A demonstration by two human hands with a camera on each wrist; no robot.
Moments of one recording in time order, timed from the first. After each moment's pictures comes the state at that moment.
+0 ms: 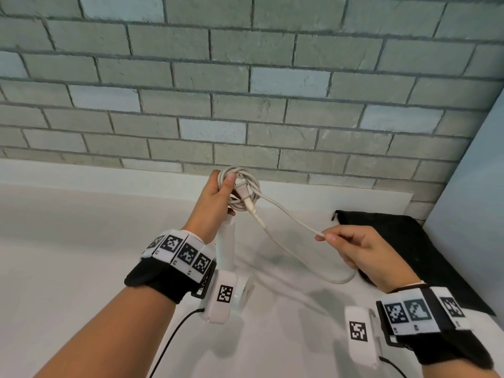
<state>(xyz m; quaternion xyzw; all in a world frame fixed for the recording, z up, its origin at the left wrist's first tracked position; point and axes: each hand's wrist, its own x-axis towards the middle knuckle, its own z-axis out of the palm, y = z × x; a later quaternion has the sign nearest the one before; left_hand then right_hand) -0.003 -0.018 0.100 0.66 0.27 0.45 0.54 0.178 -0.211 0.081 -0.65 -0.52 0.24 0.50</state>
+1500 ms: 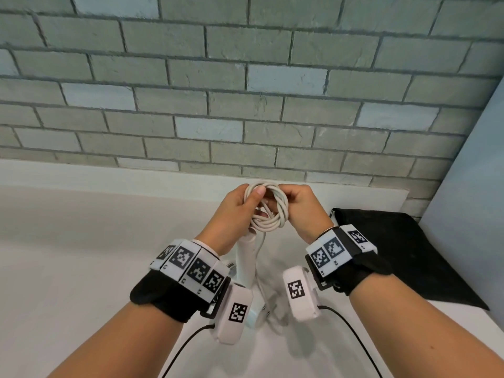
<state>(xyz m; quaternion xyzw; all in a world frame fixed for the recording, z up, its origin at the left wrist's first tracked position) 0.010 -0.054 0.103 0.71 0.23 0.38 0.55 0.135 -0.108 0.101 -0.54 -0.53 0.23 0.61</state>
